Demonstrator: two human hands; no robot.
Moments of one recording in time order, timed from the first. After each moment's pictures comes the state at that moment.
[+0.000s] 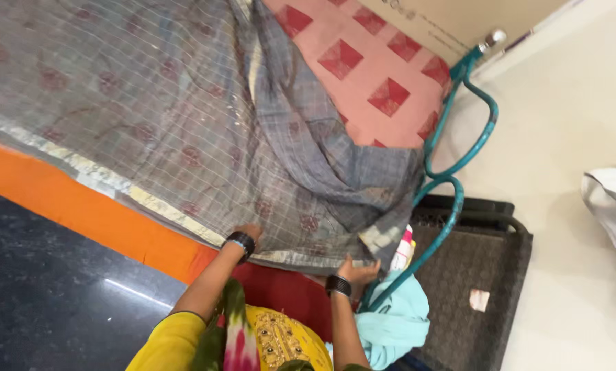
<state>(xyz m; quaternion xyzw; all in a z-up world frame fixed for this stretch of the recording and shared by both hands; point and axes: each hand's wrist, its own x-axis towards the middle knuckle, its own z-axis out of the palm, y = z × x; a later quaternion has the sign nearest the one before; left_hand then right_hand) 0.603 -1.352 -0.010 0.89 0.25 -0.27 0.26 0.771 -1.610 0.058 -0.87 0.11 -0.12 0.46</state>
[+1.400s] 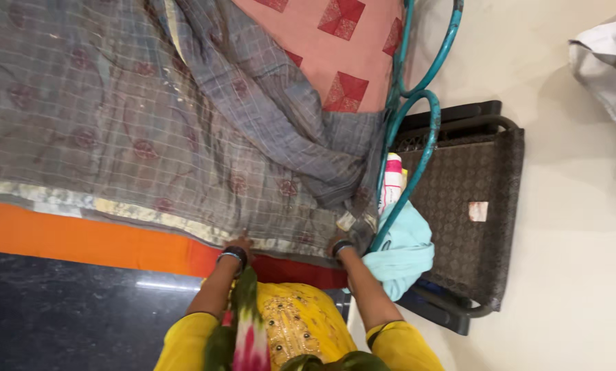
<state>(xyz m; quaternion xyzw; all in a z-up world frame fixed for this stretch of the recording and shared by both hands) 0.545 -1.429 -0.028 0.83 0.21 -0.46 0.23 0.756 -1.684 -0.030 -0.83 -0.34 0.40 -0.20</state>
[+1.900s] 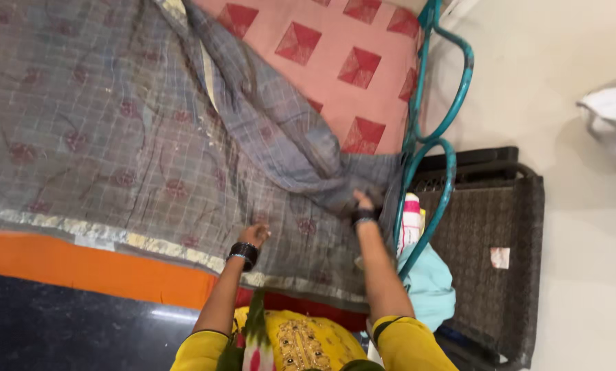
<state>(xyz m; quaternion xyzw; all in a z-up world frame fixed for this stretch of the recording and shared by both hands) 0.622 -1.335 -0.008 0.76 0.40 -0.08 0.50 0.929 -1.538 0.020 -0.53 0.30 0.34 0.72</state>
